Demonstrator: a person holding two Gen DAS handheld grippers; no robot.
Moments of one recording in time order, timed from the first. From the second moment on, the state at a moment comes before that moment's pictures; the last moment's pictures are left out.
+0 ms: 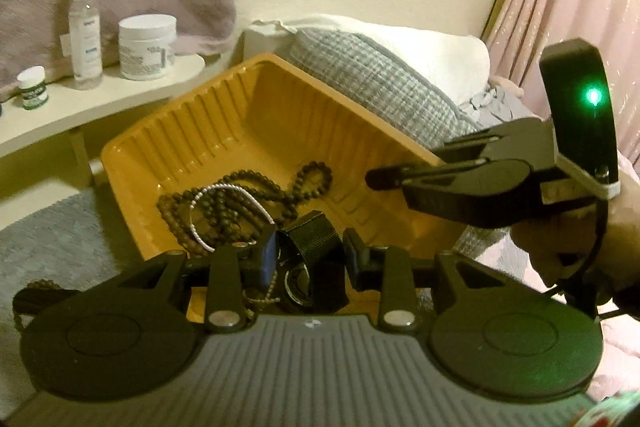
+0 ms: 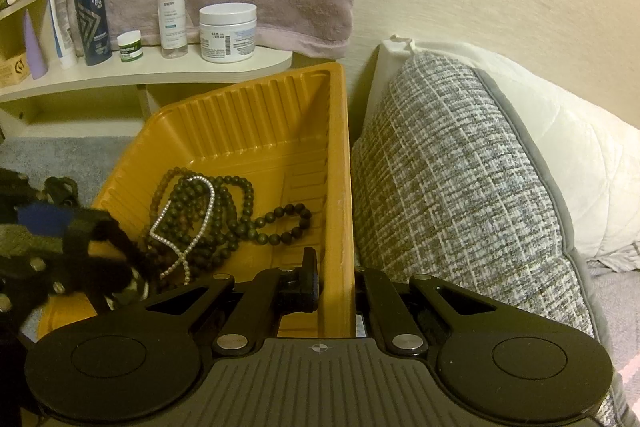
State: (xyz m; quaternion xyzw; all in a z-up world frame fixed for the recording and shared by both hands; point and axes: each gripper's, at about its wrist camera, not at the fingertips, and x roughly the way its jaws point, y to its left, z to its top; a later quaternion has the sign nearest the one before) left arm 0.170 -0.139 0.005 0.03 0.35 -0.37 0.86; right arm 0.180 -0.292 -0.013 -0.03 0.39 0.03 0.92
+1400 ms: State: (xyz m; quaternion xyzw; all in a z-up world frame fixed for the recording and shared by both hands) left arm 0.171 0.003 -0.042 0.02 0.34 -0.10 0.93; right arm 0.180 -0.293 -0.019 -0.03 0.39 0.03 0.92
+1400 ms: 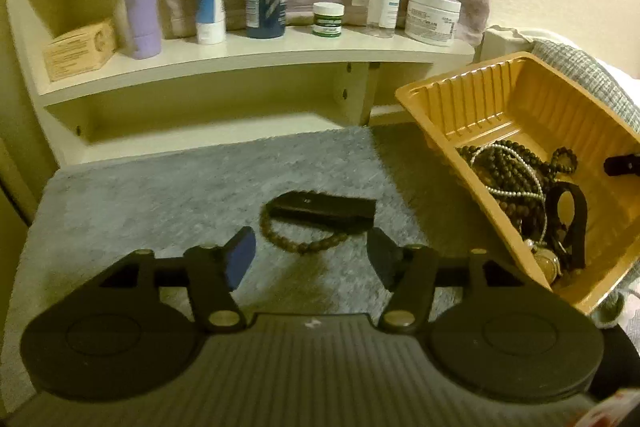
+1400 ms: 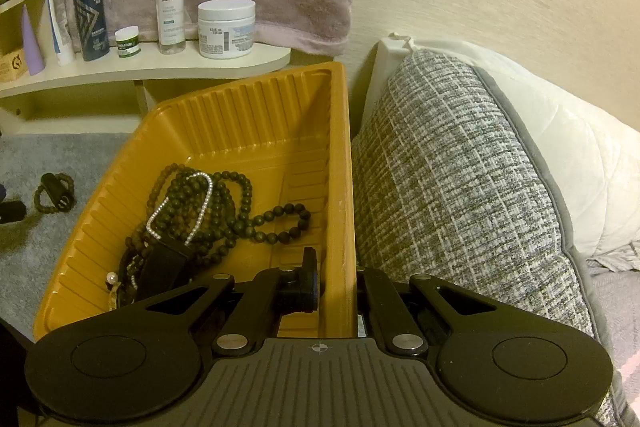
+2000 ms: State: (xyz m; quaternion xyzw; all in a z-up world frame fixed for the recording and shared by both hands) left arm 0.215 -0.001 -0.069 0.03 0.35 -0.15 0.93; right arm 0.181 -0.296 -0.023 -0.03 0.39 0.03 0.92
